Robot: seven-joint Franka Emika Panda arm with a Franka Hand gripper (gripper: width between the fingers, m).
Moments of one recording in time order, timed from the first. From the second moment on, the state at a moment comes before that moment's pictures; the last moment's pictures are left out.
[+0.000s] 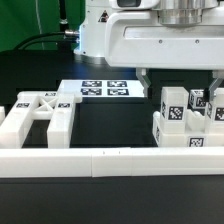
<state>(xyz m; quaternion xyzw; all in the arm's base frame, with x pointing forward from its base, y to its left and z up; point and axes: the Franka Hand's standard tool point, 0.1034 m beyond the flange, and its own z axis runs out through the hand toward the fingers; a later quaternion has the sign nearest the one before) 0.613 0.057 0.077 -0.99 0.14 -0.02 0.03</state>
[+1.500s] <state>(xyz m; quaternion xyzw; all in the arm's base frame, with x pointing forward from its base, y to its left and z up) 0.615 0.050 0.075 -0.98 0.21 -0.03 0.03</state>
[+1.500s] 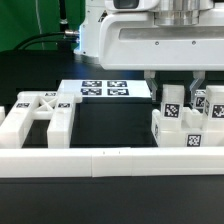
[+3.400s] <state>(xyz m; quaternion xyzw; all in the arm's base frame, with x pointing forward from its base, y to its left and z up) 0.618 0.039 0.076 -0.90 0.43 -0.03 0.06</state>
